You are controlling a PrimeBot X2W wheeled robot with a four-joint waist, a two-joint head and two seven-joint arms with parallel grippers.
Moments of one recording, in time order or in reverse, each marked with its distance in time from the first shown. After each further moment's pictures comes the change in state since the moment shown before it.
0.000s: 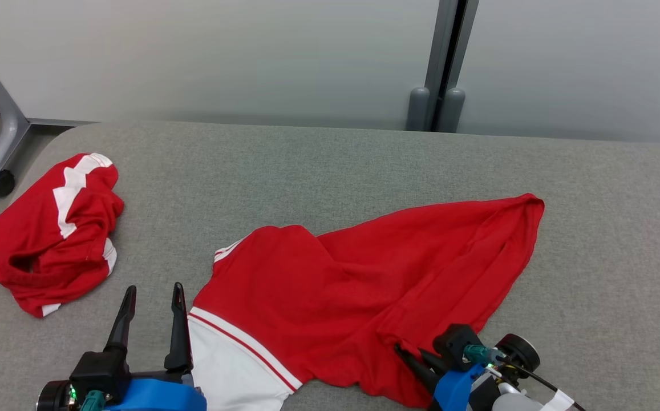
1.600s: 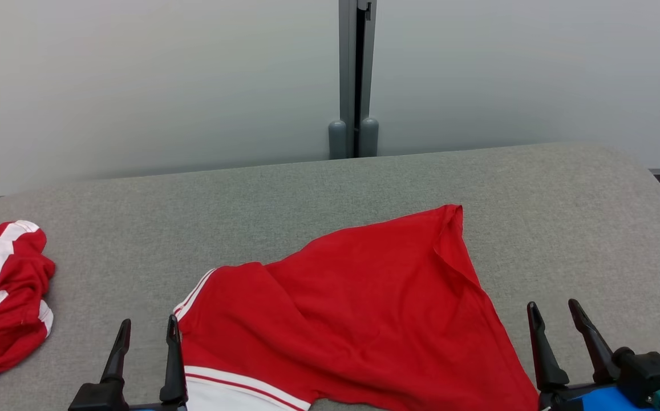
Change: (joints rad) left arm 0.089 -0.001 0.015 -0.018 0.014 0.011 0.000; right arm 0.450 0.110 -0.809 -0.514 -0.194 0.000 -0.137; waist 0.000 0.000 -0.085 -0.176
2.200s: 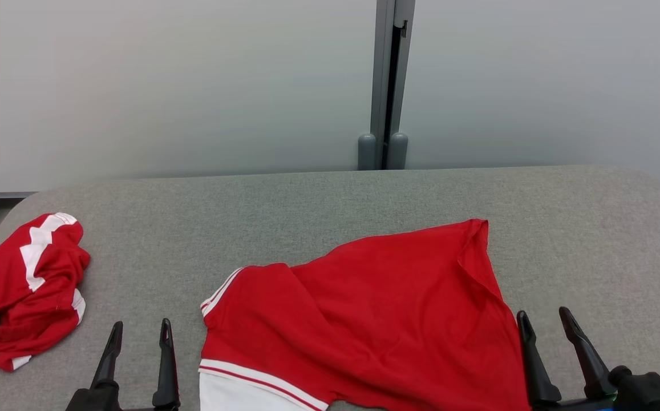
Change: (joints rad) left arm 0.025 0.001 0.032 -0.034 0.058 -0.020 0.000; right arm 0.073 0.044 0.027 -0.139 -0.011 0.000 0.000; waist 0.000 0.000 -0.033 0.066
